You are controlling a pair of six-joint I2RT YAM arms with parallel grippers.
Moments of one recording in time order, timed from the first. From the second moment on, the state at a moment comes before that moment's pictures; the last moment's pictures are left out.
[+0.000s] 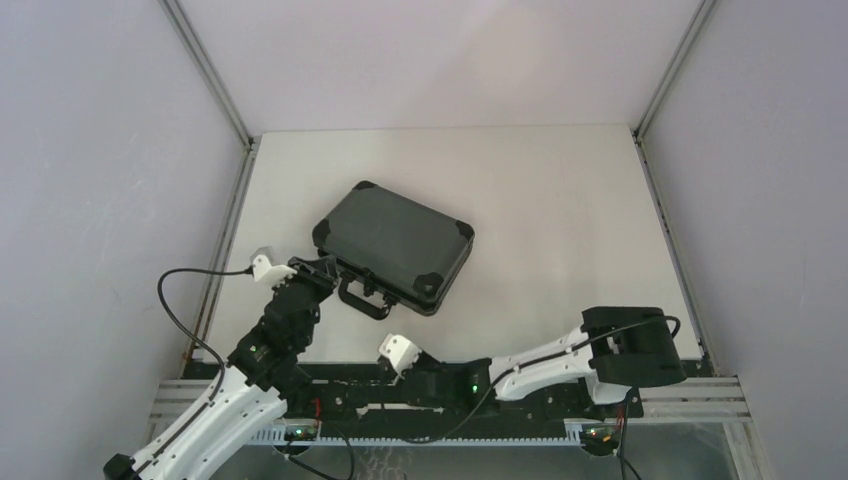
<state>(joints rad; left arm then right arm) -0.62 0.39 0.33 -0.20 -0.67 -0.91 1.66 1.62 0.76 0.06 0.62 0.30</state>
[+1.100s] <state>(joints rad) -0.62 0.52 0.34 -0.18 -0.73 -0.85 0.86 1.70 0.77 0.28 0.24 0.30</state>
